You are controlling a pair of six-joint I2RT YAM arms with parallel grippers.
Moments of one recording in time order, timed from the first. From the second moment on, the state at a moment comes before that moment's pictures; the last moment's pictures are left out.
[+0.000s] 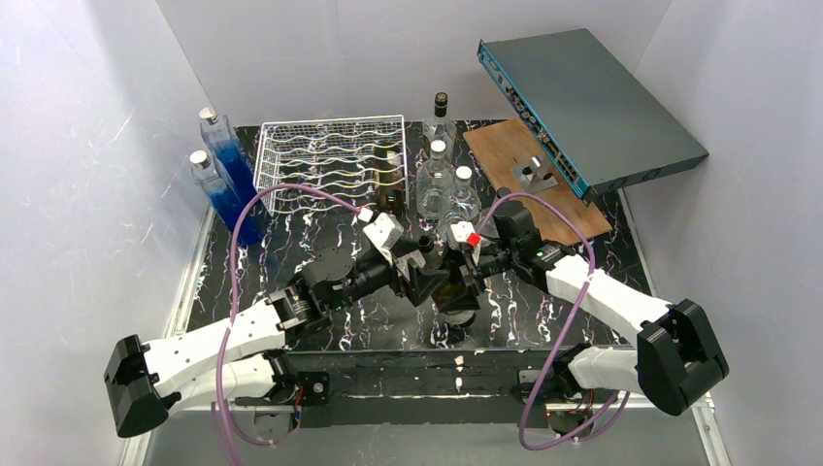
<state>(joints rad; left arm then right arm) -1.04 0.93 0.67 0.21 0.00 -0.25 0.61 1.23 0.72 -0.11 -1.18 -0.45</state>
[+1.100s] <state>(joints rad) -1.04 1.01 0.65 0.41 0.02 -0.30 0.60 1.22 0.70 -0.09 -1.20 -0.42</state>
